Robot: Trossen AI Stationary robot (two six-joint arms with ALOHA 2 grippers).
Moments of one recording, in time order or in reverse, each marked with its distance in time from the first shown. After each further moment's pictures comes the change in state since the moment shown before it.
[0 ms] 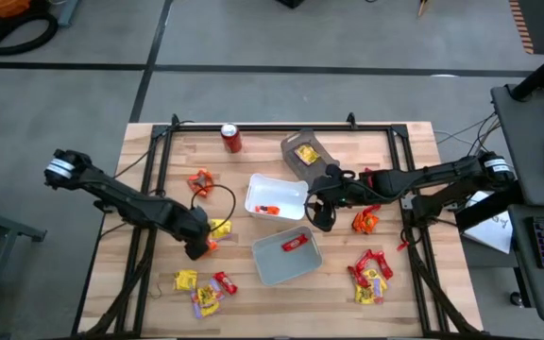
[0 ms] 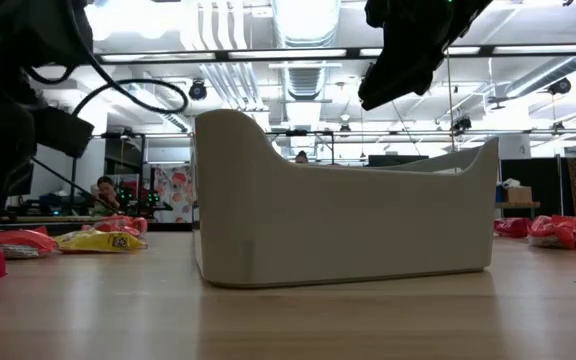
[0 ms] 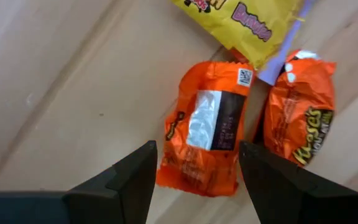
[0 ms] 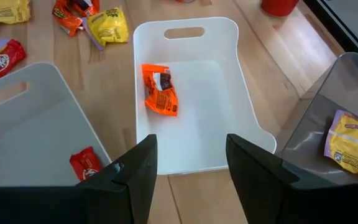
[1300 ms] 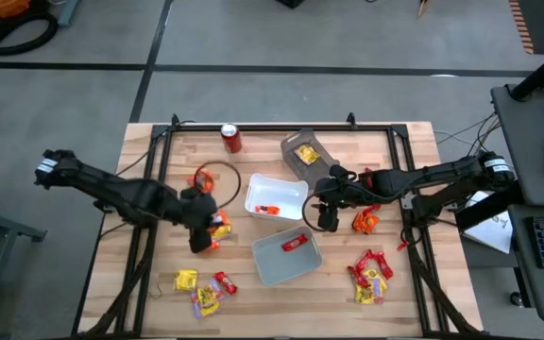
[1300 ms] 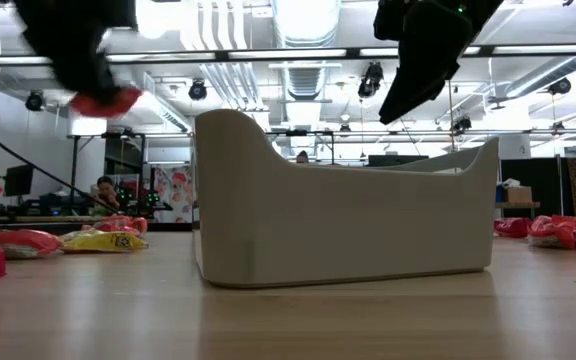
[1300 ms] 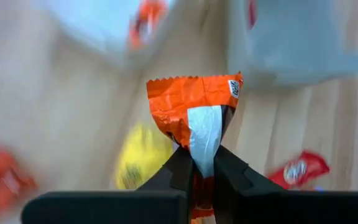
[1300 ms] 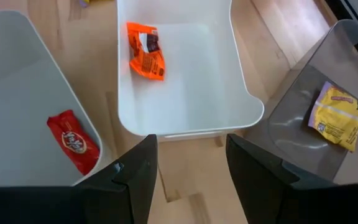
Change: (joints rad) left arm 0.055 -0.162 0.309 0.000 -0.218 0.494; right arm -0.002 -0.001 0.000 -0.127 0.009 -0.022
